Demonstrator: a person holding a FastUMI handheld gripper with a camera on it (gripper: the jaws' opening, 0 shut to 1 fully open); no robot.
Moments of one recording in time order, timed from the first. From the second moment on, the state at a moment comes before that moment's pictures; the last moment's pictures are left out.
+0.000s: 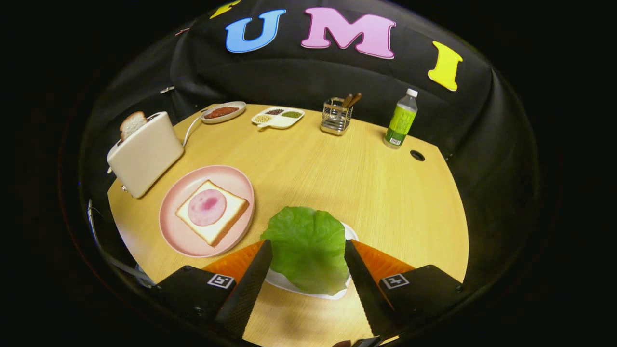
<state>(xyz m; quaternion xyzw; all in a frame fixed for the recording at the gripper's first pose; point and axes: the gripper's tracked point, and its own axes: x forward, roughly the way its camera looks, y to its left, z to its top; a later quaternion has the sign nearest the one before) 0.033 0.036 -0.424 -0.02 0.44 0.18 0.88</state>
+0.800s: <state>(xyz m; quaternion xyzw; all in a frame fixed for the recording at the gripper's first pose) 0.026 0.045 -0.482 -0.05 0.54 0.21 0.82</state>
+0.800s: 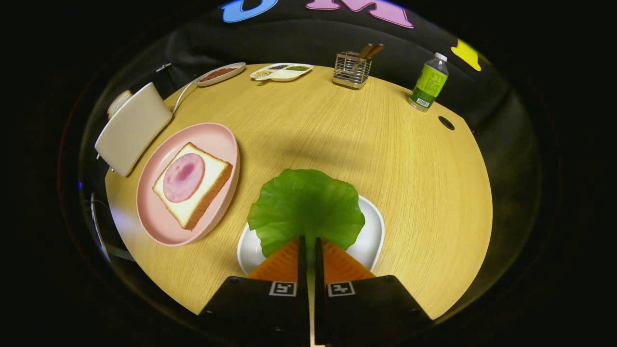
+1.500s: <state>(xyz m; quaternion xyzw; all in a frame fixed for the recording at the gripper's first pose) 0.029 0.117 -0.352 0.01 0.46 0.27 0.85</state>
